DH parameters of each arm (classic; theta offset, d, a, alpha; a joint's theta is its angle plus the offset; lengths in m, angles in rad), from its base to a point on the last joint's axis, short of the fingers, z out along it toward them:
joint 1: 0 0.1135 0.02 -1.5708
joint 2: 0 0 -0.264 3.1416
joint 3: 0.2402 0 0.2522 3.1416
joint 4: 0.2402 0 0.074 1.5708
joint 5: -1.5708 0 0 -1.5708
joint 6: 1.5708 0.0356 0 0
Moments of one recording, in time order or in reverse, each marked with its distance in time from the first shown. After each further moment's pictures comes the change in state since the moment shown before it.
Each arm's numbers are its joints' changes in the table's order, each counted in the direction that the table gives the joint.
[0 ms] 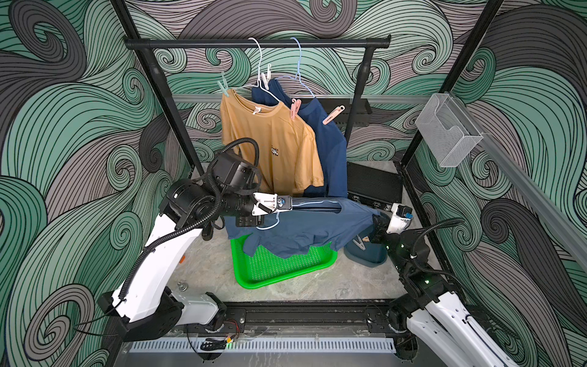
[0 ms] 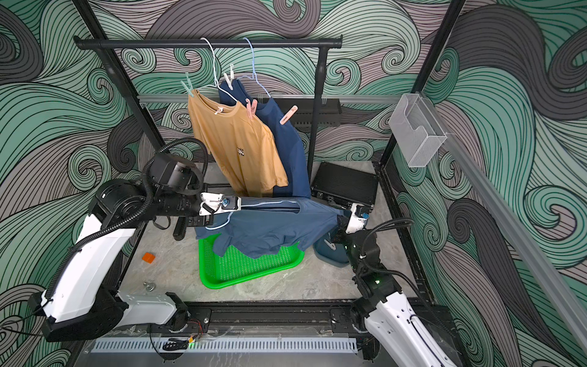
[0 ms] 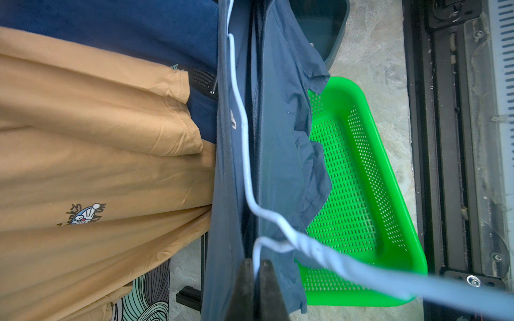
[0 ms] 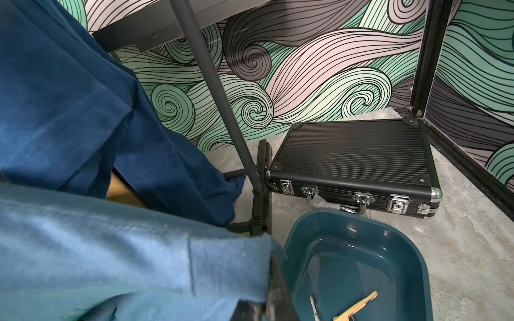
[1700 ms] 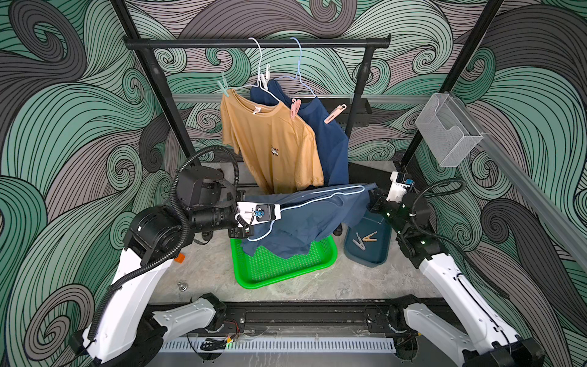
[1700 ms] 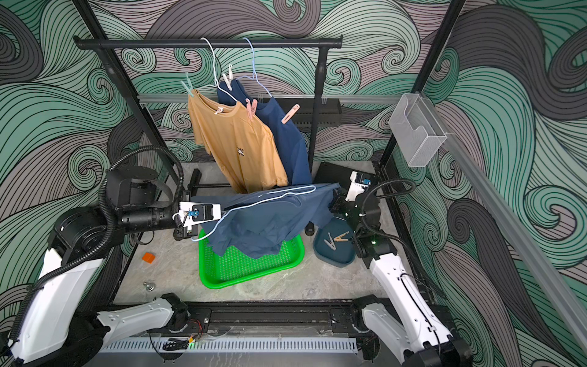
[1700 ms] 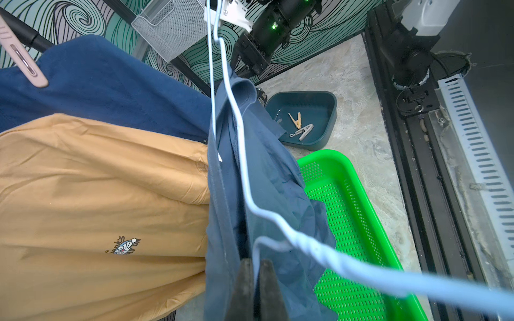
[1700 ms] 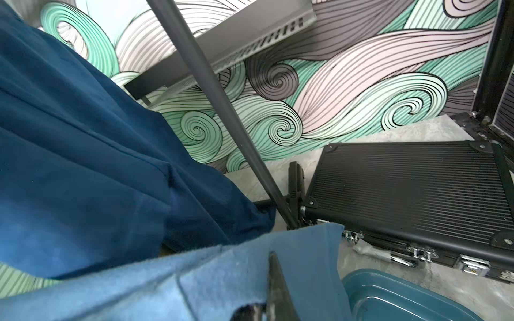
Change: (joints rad) left arm 0.046 -0.226 -0.190 -0.233 -0.254 -0.041; right arm -0.155 0.372 0.362 -0.048 0.287 0.066
